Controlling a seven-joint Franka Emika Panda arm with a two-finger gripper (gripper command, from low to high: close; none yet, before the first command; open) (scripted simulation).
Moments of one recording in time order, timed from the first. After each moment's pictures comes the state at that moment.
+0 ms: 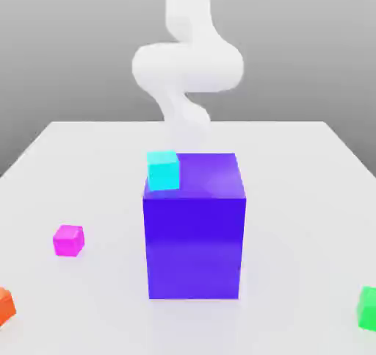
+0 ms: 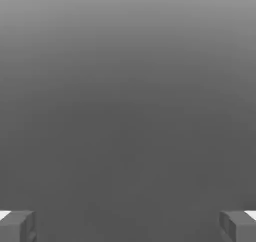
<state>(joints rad) -0.07 -0.72 0.00 -2.36 -0.01 2.36 0.89</state>
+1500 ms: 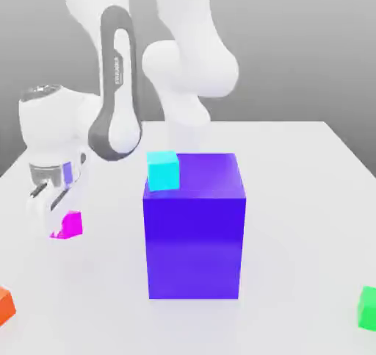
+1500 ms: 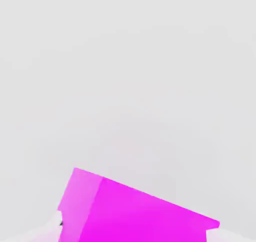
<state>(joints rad) -0.73 0.02 -0.08 -2.86 0.02 2.90 1.66</state>
